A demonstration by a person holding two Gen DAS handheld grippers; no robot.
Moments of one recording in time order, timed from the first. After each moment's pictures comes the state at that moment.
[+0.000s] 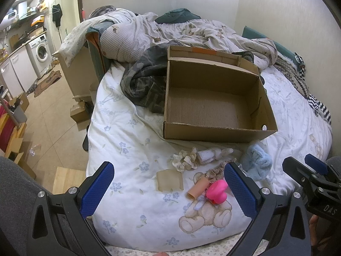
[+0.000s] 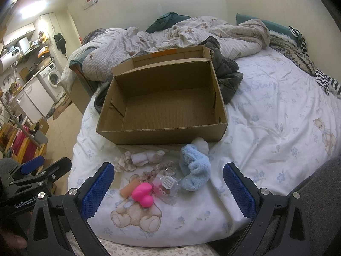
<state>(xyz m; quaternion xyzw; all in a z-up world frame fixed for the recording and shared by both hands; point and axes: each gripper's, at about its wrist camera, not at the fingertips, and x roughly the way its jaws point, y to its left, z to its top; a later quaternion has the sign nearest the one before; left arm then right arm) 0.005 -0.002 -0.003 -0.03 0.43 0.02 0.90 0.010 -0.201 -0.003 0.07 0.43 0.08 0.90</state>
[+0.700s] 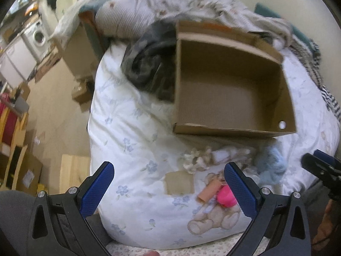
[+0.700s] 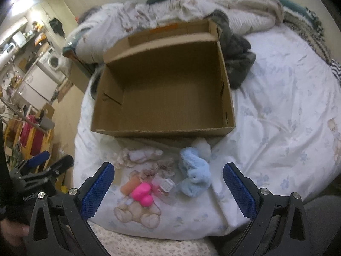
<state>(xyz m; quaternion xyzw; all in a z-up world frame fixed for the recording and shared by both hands) 0.074 0.017 -0.026 -0.04 0.54 0.05 0.84 0.092 -0.223 -0.010 0.09 0.54 0.12 0.83</state>
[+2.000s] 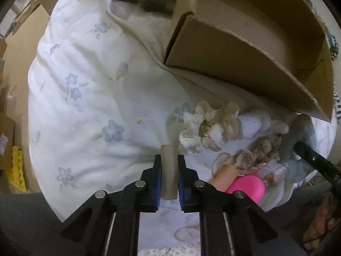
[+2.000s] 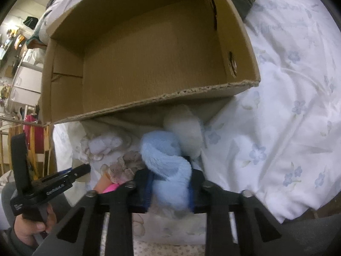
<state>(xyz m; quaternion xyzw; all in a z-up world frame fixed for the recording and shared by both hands) 0.128 0.021 -0.148 -0.12 0.69 0.00 0.71 0.136 -0.246 -0.115 0.14 0.65 0.12 0.74</state>
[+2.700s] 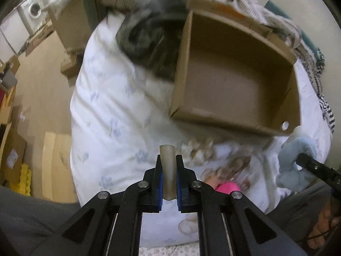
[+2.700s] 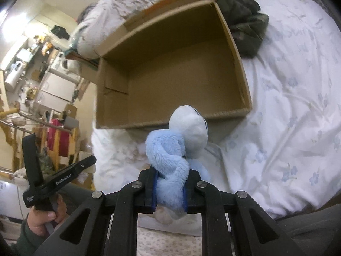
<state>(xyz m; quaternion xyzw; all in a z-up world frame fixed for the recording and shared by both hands) 0.093 0.035 -0.020 -0.10 0.58 0.02 0.81 0.112 -0.268 -0.030 0.18 0.58 0.20 0.77</state>
